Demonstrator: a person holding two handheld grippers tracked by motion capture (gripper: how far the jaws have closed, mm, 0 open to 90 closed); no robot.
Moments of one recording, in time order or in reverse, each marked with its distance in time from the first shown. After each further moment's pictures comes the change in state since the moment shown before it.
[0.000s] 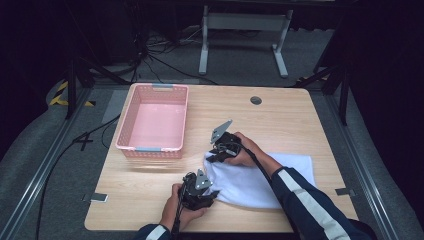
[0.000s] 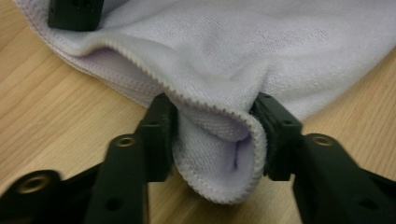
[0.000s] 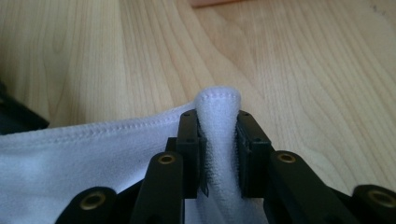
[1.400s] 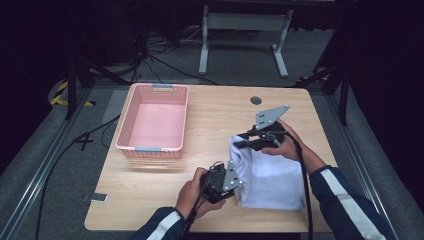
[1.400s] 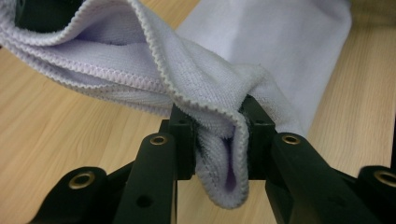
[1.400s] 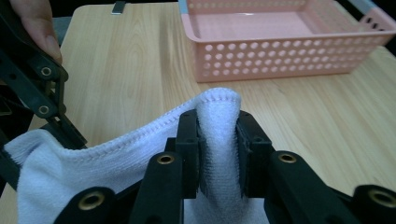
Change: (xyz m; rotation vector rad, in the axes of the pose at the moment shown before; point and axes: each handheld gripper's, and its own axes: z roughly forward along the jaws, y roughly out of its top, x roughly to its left) left arm -0.050 0.090 -0.023 -0.078 -0.007 0.375; right arm 0.014 -0.027 -0.140 -0.283 -0.050 -0.083
